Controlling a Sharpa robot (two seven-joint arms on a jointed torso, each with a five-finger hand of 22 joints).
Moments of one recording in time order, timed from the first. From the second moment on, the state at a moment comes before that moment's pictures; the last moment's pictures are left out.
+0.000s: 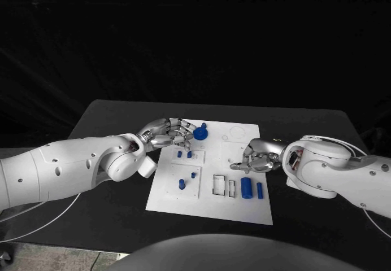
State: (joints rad) left arm 1.16 -0.85 -0.22 1.48 -0.31 -0.09 0.36; left_hand 1.63 0.16 -0.11 0.25 0.50 0.30 0.14 0.82 0.07 0.28 0.22 0.95 0.22 0.57 0.17 0.89 0.35 0.14 0.75 0.22 0.19 1.24; right arm 1.18 -0.94 -0.17 1.76 -1.38 -0.05 -0.36; right_hand 0.90 0.02 0.08 0.29 0.11 1.11 -0.01 0.58 0.65 1.46 -0.06 1.57 1.31 1.47 -0.12 1.57 1.31 0.08 1.46 0.00 1.19 1.31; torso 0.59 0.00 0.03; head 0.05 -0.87
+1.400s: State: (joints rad) left arm 1.16 -0.84 -0.22 1.47 -0.32 -0.05 0.35; left_hand 1.65 0.16 -0.05 0.26 0.54 0.32 0.15 0.80 0.07 0.32 0.22 0.91 0.19 0.58 0.16 0.87 0.33 0.14 0.74 0.22 0.19 1.27; right arm 1.19 -0.96 -0.17 1.79 -1.29 0.12 -0.55; right_hand 0.80 0.18 -0.28 0.29 0.14 1.12 -0.03 0.61 0.92 1.47 -0.09 1.57 1.31 1.47 -0.14 1.57 1.31 0.08 1.47 -0.03 1.25 1.31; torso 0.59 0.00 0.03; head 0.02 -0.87
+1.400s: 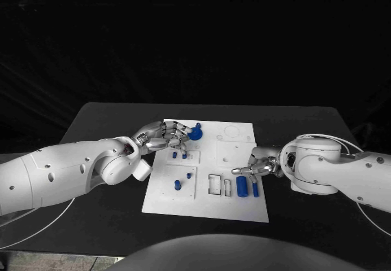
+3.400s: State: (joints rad) left arm 1.16 -0.83 -0.22 1.47 -0.32 -0.03 0.35; left_hand 1.66 0.16 -0.04 0.26 0.55 0.32 0.15 0.79 0.07 0.33 0.23 0.90 0.18 0.58 0.16 0.87 0.33 0.14 0.74 0.21 0.19 1.29; right arm 1.16 -0.92 -0.17 1.76 -1.29 0.16 -0.59; right_hand 0.99 0.15 -0.35 0.28 0.30 1.05 0.01 0.40 0.87 1.47 -0.06 1.57 1.31 1.46 -0.12 1.55 1.31 0.08 1.43 0.00 1.13 1.31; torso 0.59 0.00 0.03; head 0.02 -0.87
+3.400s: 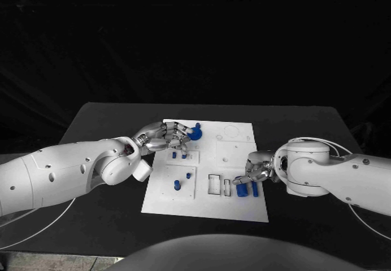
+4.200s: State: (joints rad) left arm 1.16 -0.83 -0.22 1.46 -0.32 -0.02 0.35; left_hand 1.66 0.16 -0.03 0.26 0.55 0.32 0.15 0.78 0.07 0.34 0.22 0.90 0.18 0.58 0.16 0.87 0.33 0.14 0.74 0.21 0.19 1.29; right arm 1.15 -0.88 -0.16 1.74 -1.30 0.18 -0.61; right_hand 1.17 0.11 -0.31 0.18 0.51 1.04 0.01 0.40 0.90 1.47 -0.06 1.57 1.31 1.46 -0.12 1.54 1.31 0.08 1.43 0.00 1.10 1.31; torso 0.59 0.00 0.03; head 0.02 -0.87
